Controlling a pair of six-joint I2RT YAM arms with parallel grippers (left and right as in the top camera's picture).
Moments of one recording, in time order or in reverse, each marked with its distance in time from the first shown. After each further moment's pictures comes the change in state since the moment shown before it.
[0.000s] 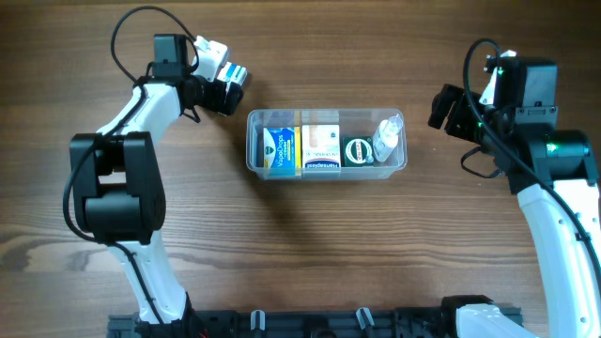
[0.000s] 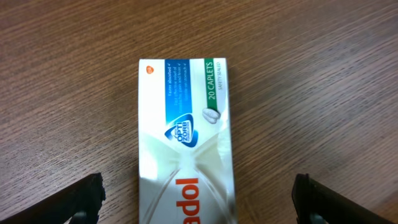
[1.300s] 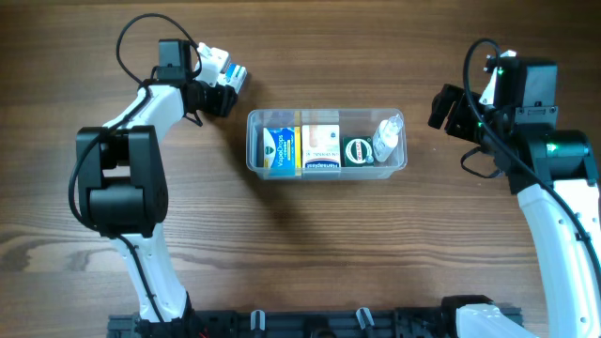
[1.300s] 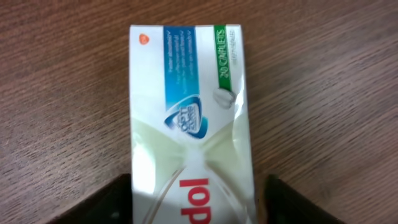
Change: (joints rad) left arm -0.003 0.049 0.000 0.008 -0.014 -0.015; right arm 0.000 0.000 0.000 0.000 0.000 0.000
